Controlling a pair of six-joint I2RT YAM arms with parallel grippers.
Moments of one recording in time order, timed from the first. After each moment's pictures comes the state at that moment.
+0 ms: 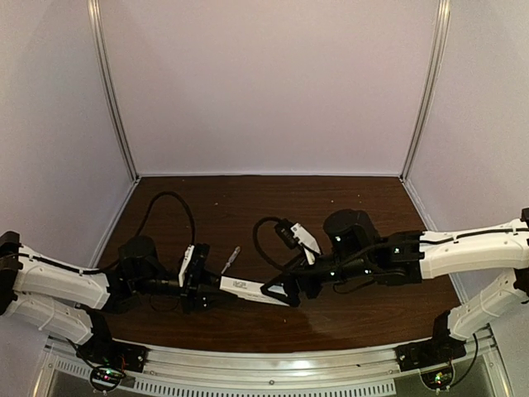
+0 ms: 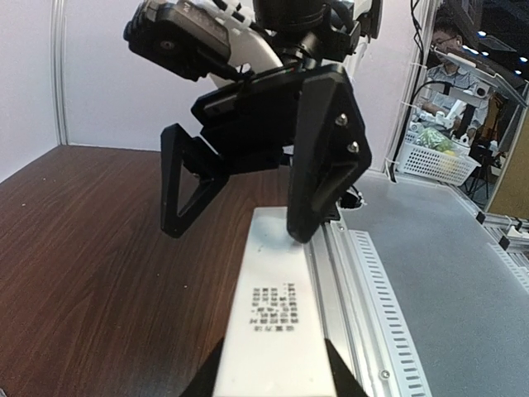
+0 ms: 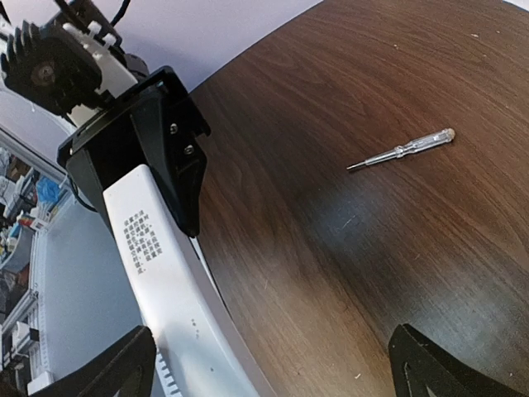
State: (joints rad) left arm -0.94 1.20 0.29 0.80 0.67 -0.07; right arm 1.14 1.36 0.88 -0.06 -0.19 0.41
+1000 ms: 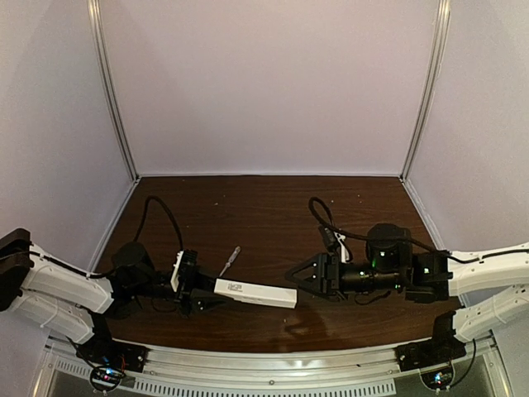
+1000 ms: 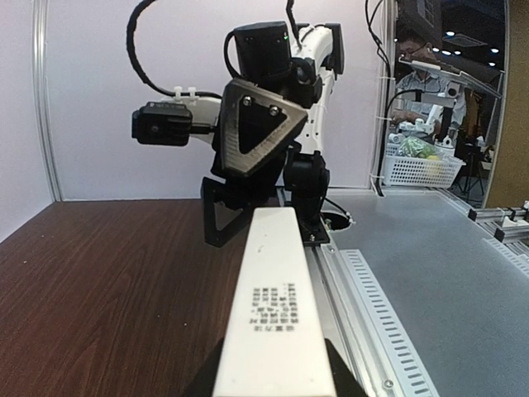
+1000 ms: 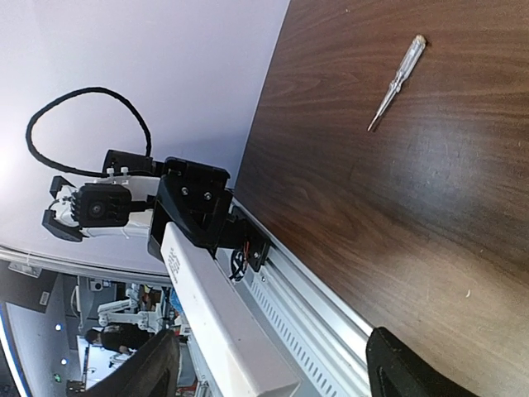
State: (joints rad) left arm -0.94 1.25 0.21 1.09 0.72 -0.04; right arm 1.14 1.09 0.60 0.16 -0.18 1.14
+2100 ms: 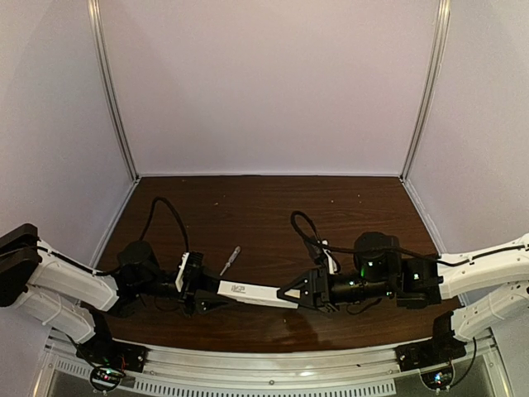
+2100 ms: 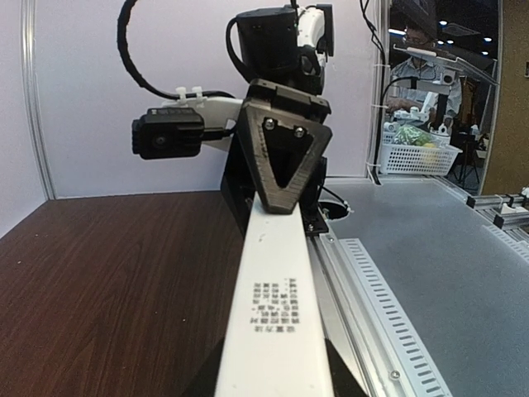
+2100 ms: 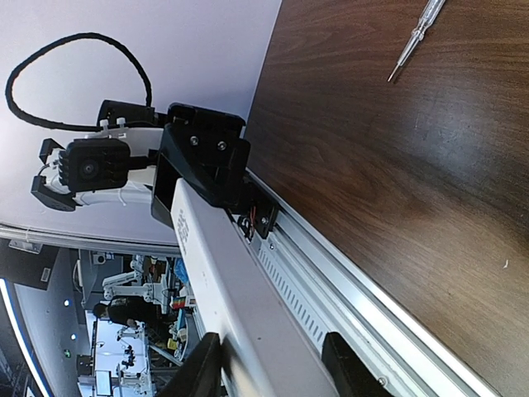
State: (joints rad) left arm -0.93 1.33 0.24 1.10 0.76 -0.02; right arm 1.22 1.19 0.62 0.21 -0.23 1.19
